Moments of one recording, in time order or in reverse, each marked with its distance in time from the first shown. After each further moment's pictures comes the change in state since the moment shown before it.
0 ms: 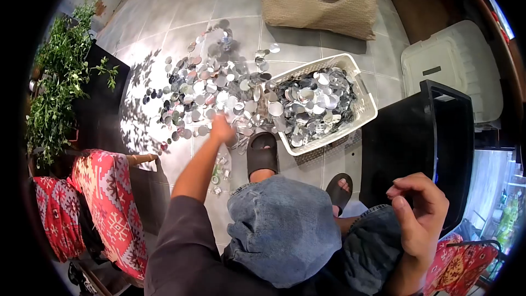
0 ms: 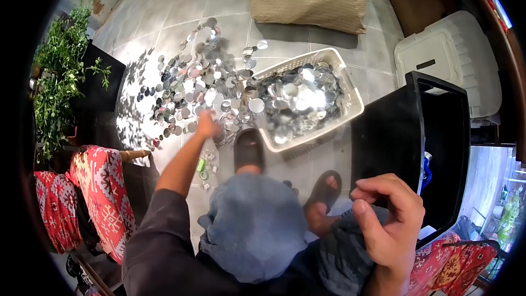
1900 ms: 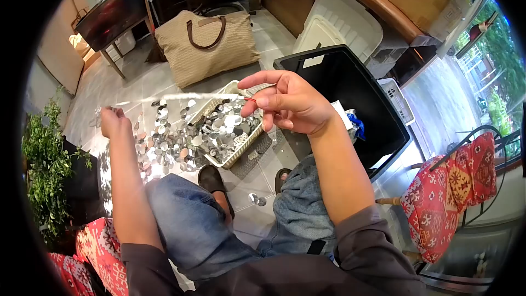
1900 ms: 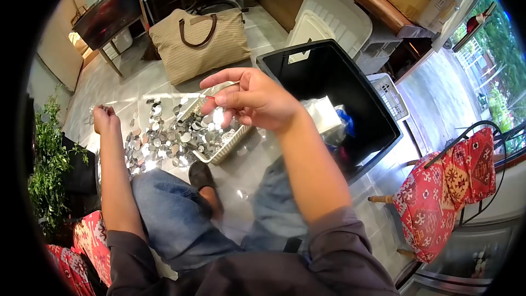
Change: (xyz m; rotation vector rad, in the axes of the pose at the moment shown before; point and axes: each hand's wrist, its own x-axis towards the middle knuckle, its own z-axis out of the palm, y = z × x) left_hand -0.104 0.277 -0.328 -1.904 0.856 0.121; right_hand 0.017 -0.009 -0.092 0.930 -0.589 -0.099
